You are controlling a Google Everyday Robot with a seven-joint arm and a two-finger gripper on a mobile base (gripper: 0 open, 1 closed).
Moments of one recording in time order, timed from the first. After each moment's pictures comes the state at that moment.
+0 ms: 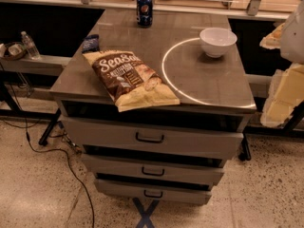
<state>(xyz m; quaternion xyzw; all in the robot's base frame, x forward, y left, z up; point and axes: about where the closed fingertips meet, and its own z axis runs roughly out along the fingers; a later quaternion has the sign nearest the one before) 0.438 -0.217 0.976 -0.60 0.78 -0.03 0.16</state>
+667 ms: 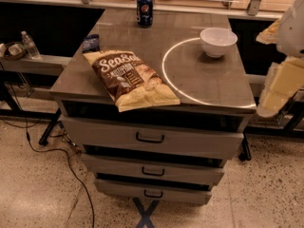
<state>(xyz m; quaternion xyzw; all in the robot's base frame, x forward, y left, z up) 0.461 -0.219 0.974 -0.61 0.77 -0.03 0.17</state>
